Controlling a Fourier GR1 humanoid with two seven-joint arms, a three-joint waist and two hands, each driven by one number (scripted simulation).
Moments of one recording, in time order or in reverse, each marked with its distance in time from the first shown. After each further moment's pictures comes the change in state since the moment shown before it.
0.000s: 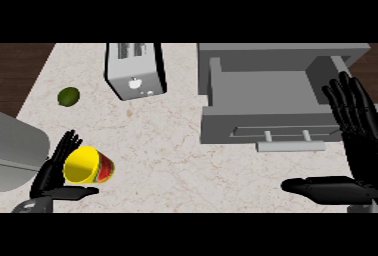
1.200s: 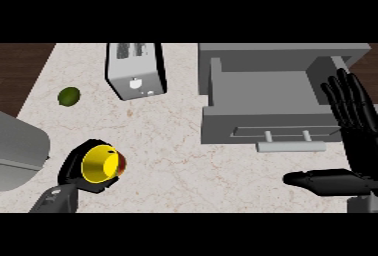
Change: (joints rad) left arm -0.052 -0.101 -0.042 -0.042 0.080 -0.194 0.068; right arm -0.027 -0.008 -0.025 0.056 -0.023 0.016 -0.007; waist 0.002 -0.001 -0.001
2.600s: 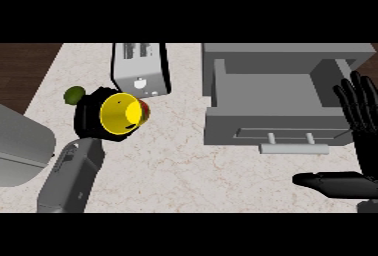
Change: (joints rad) left arm -0.160 -0.132 0.038 -0.373 0.157 0.254 0.048; right arm 0.026 -0.016 -0.041 -0.016 -0.005 0.004 0.006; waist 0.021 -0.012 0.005
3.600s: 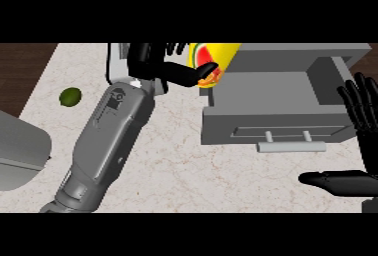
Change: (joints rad) left arm -0.378 -0.114 -0.283 -0.275 -0.005 0.416 0.496; right arm 0.001 -0.020 -0.039 0.049 -0.021 0.039 -0.047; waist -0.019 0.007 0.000
